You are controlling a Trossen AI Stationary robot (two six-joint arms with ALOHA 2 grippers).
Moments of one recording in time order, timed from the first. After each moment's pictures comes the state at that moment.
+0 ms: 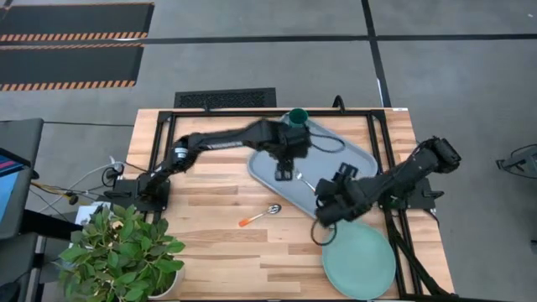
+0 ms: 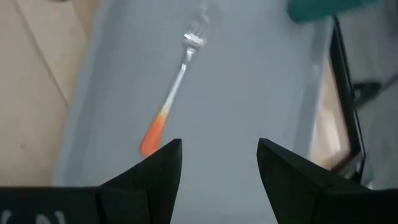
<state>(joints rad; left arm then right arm) 0.13 2.27 2.35 -1.26 -0.13 0.18 0.41 1.55 1.28 -1.36 0.59 0.75</state>
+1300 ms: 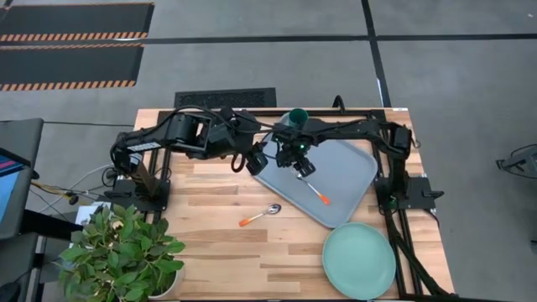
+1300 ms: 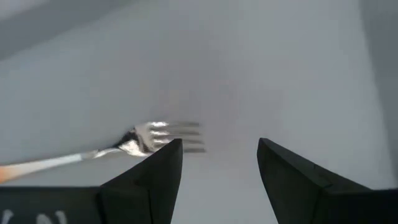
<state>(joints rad) -0.10 1.79 2.31 -1.34 -0.55 -0.47 -0.31 1.93 1.45 -0.88 -0.05 -0.85</state>
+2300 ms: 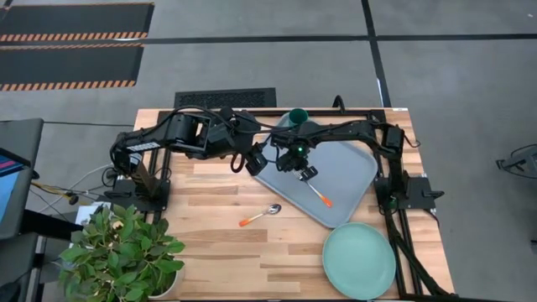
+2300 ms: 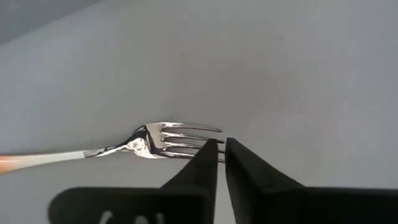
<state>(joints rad) -0.10 1.79 2.31 -1.34 -0.54 -0.45 -0.31 2.00 1.45 -0.91 -0.10 -0.88</state>
